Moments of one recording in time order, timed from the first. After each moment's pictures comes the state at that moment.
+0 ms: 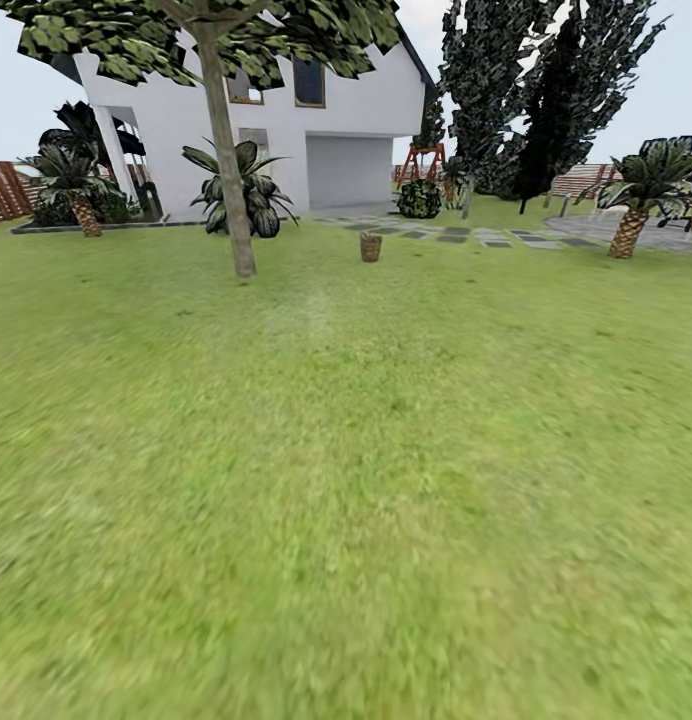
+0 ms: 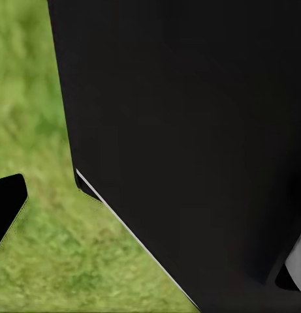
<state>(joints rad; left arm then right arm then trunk) 0.00 -0.02 0.01 -0.02 0.00 0.00 0.00 -0.06 -0.02 0.00 -0.02 0.00 -0.22 -0.01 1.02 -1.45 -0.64</state>
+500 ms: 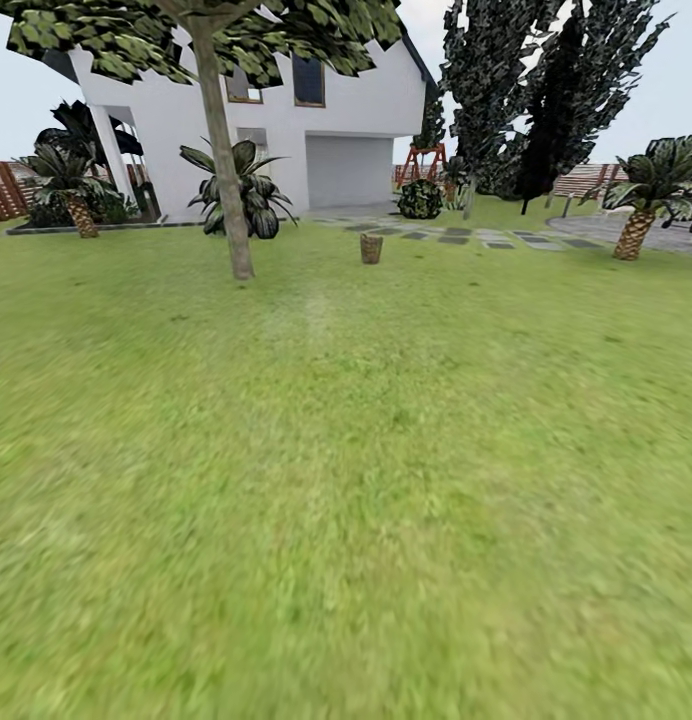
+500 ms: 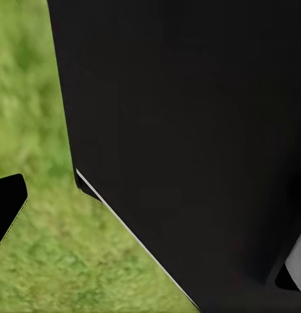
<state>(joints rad) 0.00 -0.02 0.01 -0.02 0.00 0.00 0.00 -0.06 -0.02 0.00 -0.02 0.00 -0.22 -0.01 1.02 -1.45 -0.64</state>
